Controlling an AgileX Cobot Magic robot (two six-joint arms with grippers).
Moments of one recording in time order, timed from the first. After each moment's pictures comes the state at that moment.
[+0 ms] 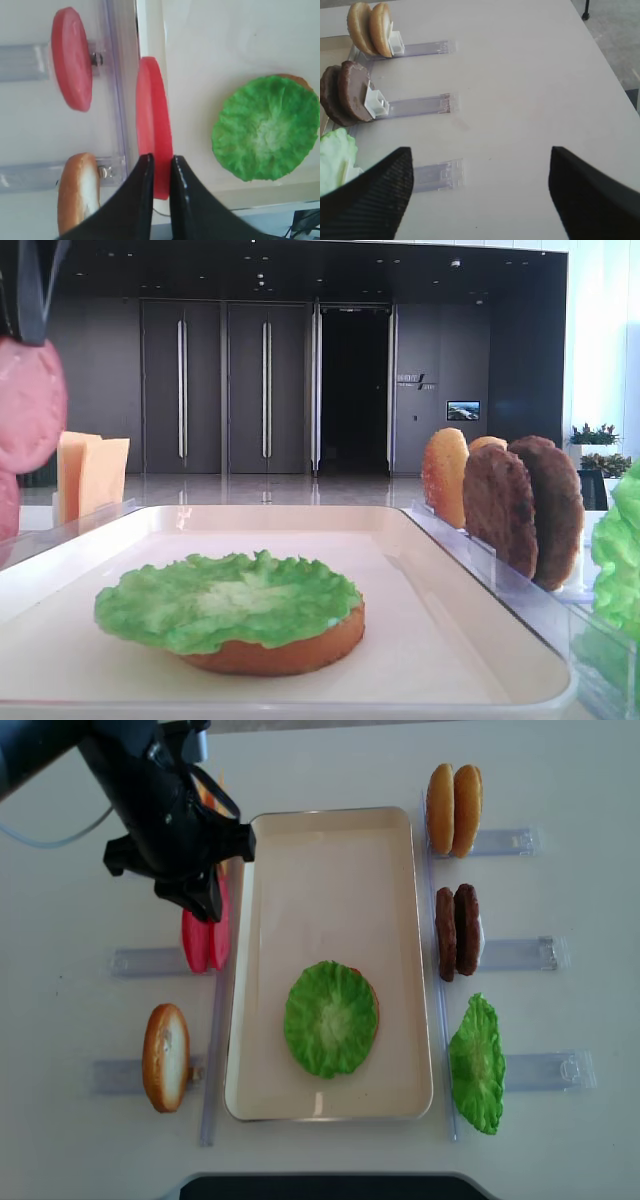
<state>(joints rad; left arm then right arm) -0.43 1.60 -1.30 -0.04 1.22 -0.41 0.01 -0.01 -0.51 0.00 1.13 0.06</state>
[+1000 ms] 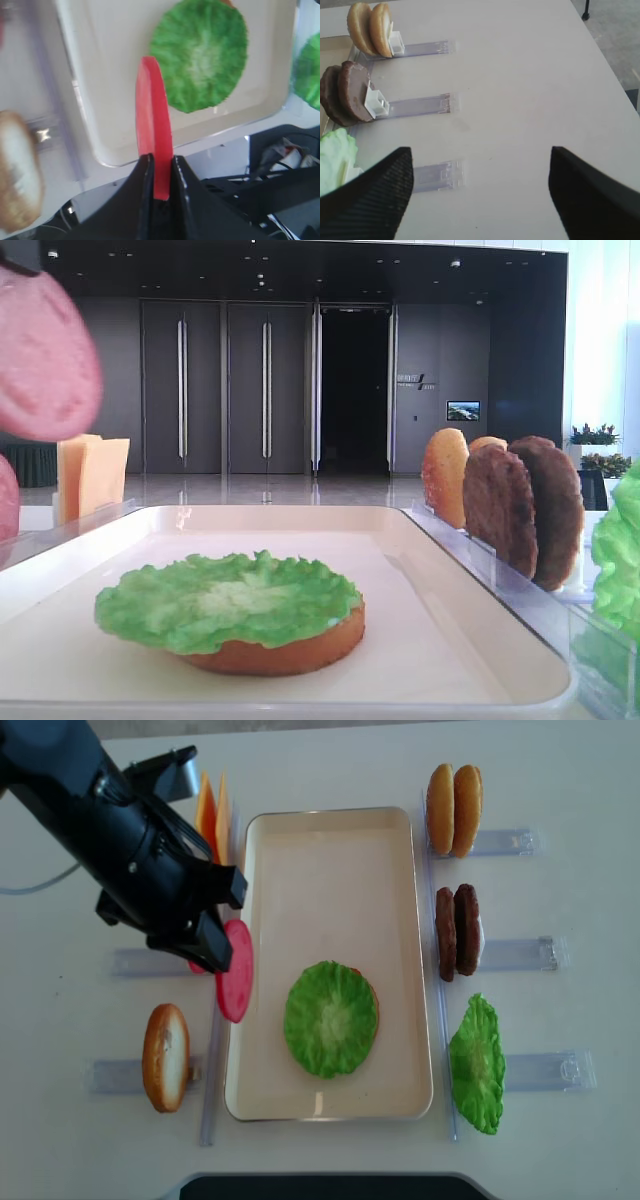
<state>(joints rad) -0.43 1.46 -1.16 -0.32 1.22 -0.19 0.01 -0.01 -0.51 0.00 1.13 0.06</state>
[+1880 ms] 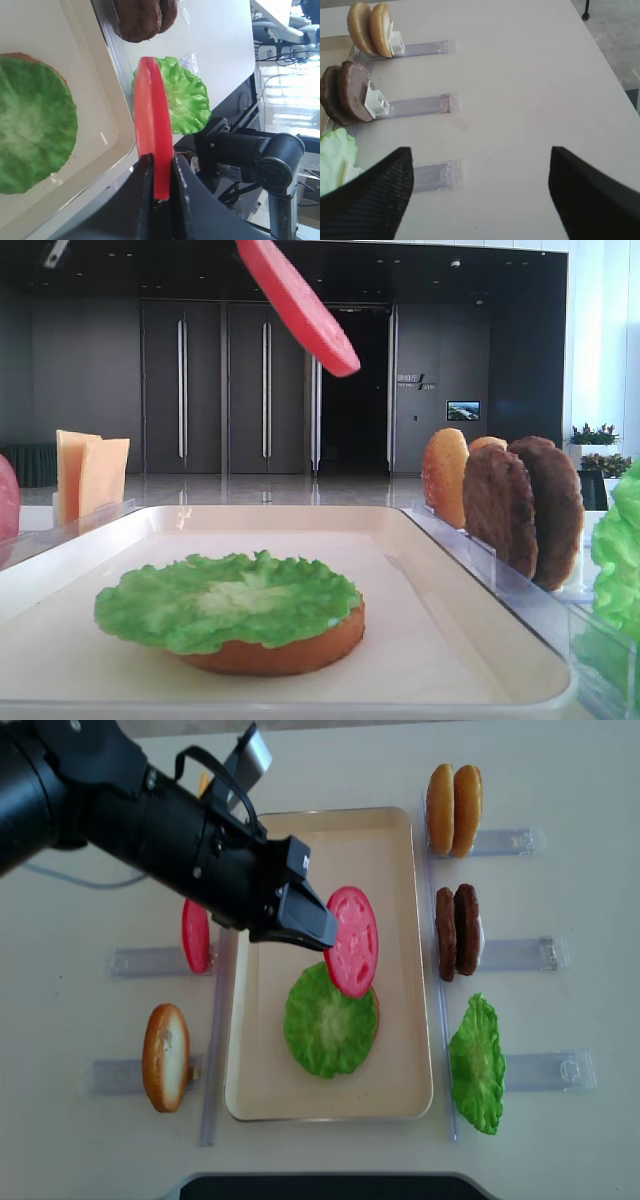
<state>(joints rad) -0.44 1.51 -1.00 -0.97 0.96 0.33 0.01 -0.01 -0.51 0.00 1.13 0.06</state>
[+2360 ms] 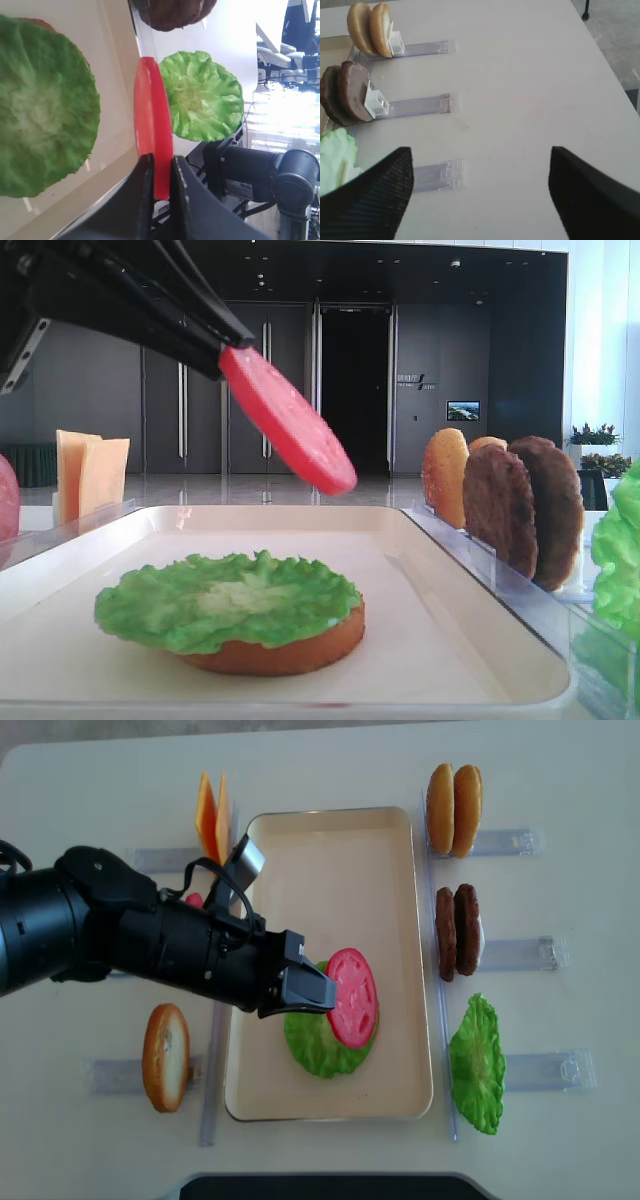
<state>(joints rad) -0.44 1.51 -0.71 -1.27 0.79 0.66 0.01 -0.01 -0.51 0.00 1.13 0.06</state>
